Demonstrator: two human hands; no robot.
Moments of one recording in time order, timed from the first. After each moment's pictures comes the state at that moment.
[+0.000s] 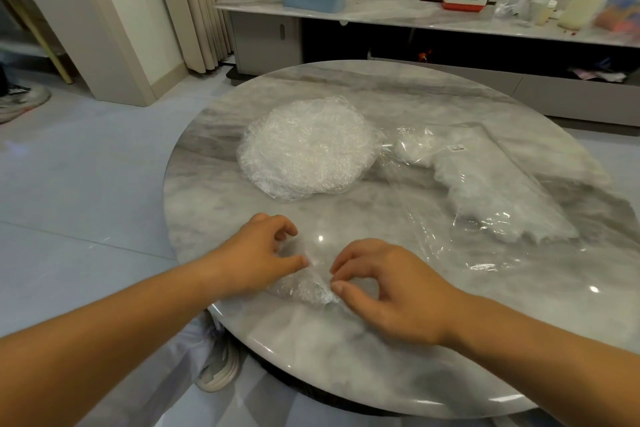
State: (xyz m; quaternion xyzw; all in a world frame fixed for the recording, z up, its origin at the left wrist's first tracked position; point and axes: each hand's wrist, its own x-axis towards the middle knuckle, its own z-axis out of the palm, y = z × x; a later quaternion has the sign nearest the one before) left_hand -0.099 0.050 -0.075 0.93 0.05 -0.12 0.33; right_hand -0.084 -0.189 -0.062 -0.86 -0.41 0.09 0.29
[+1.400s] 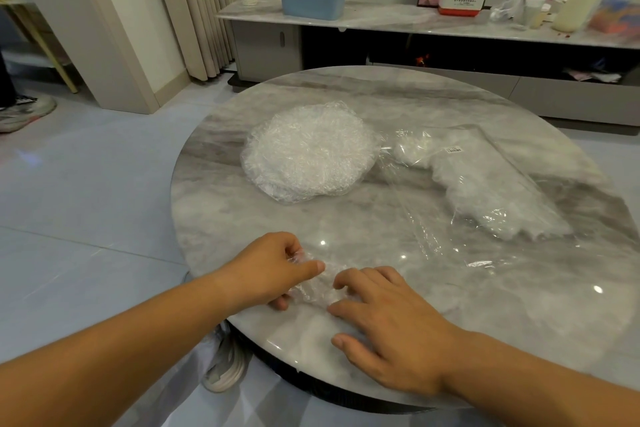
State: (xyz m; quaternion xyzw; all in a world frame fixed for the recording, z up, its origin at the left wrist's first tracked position) left_hand -0.115 0.029 -0.068 0.85 0.13 -0.17 0.48; right_hand -0.122 -0.197 -0.086 -0.88 -0.46 0.08 0.11
